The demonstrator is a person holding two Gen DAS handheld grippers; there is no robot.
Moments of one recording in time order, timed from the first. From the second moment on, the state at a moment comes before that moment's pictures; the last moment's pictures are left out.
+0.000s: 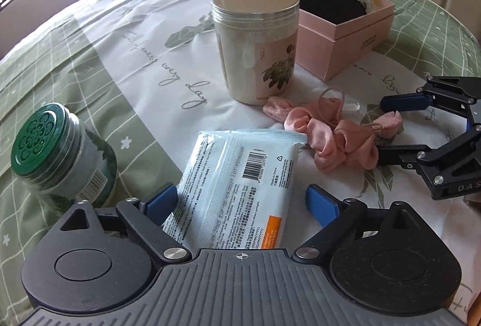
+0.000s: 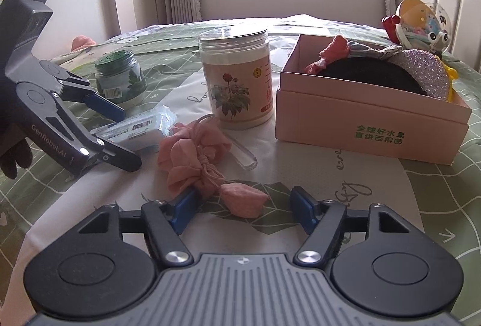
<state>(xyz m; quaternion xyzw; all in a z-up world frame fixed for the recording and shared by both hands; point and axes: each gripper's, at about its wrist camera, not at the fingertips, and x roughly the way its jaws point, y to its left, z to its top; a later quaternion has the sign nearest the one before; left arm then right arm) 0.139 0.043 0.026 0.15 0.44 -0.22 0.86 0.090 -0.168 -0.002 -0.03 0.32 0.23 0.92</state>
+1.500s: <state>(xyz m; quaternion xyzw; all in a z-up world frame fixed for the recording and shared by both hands) 0.049 0.176 0.078 -0.09 0.33 0.03 0.94 0.109 -0.011 0.036 -0.03 0.33 0.25 0.91</state>
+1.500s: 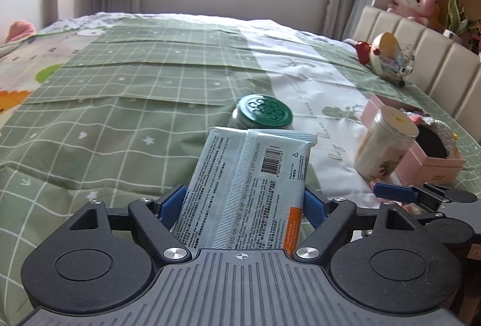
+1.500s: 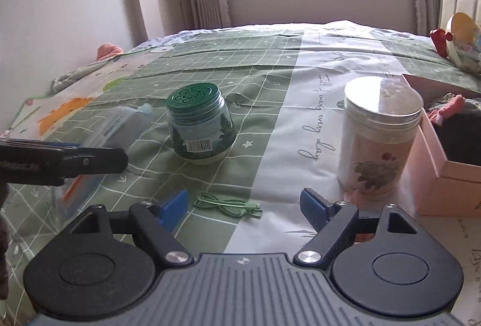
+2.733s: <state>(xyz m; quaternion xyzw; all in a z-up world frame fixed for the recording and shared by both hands) 0.135 0.095 0.180 0.00 0.25 -0.02 0.97 0.111 -0.088 0.175 -0.12 0.14 0.23 0.96</state>
